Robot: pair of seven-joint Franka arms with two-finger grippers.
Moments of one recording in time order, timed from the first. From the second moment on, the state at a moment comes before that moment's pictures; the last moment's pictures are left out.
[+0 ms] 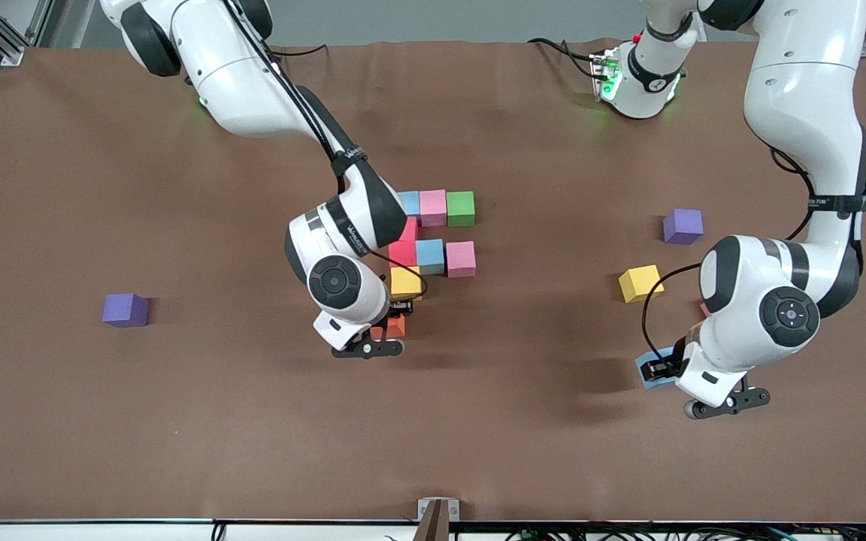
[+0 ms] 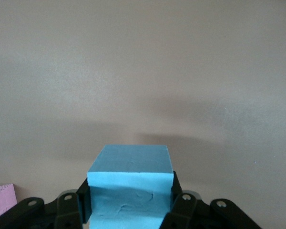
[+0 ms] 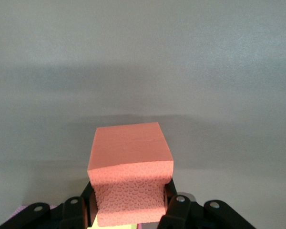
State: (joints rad) left arm -0.09 0.68 -0.07 -1.41 0.05 2.14 -0.38; right arm 0.64 0.88 -0.13 -1.13 0.24 1.93 0.45
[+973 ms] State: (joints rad) left arm -0.09 0.63 -0.07 -1.41 0.05 2.10 -0.38; right arm 0.68 0.93 -0.12 -1.13 0.25 1.97 0.52
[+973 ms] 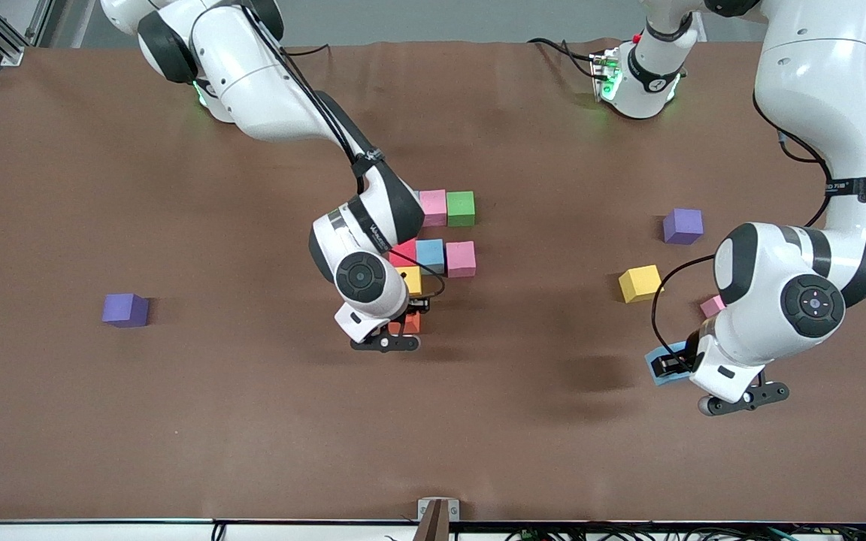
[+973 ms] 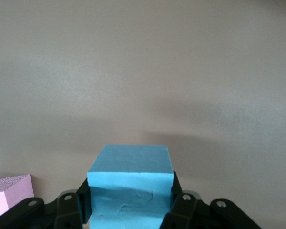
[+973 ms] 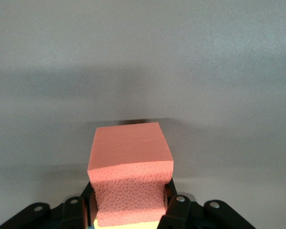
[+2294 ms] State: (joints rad) left arm -0.09 0.63 -0.07 -1.41 0.05 2.10 -0.38; right arm 0.71 0.94 -0.13 -1.13 0.21 1.97 0.52
